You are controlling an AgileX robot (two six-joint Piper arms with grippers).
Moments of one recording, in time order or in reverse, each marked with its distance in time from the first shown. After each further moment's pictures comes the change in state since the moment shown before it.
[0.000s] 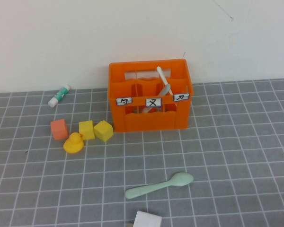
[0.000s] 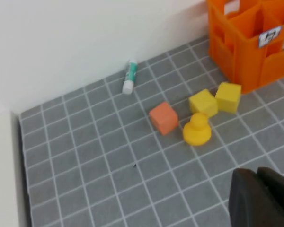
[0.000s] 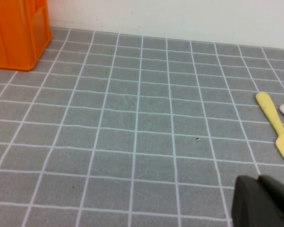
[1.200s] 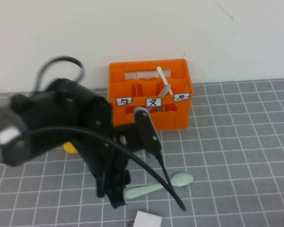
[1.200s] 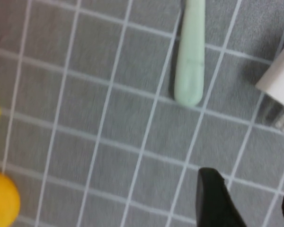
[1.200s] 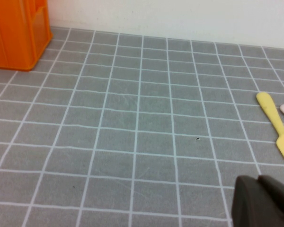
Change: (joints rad) right arm 0.001 0.000 -0.002 0.000 0.001 0.000; left arm -0.794 0.972 -0.347 0.401 0.108 -0.048
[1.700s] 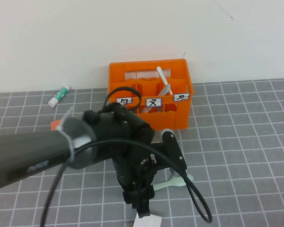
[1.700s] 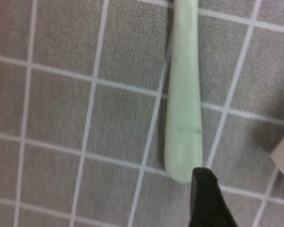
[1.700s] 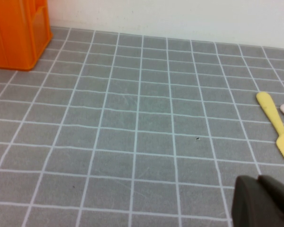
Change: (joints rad) right arm 0.000 0.000 0.000 0.000 0.000 0.000; left arm -0.094 0.217 -0.054 0.056 -0.095 -0.077
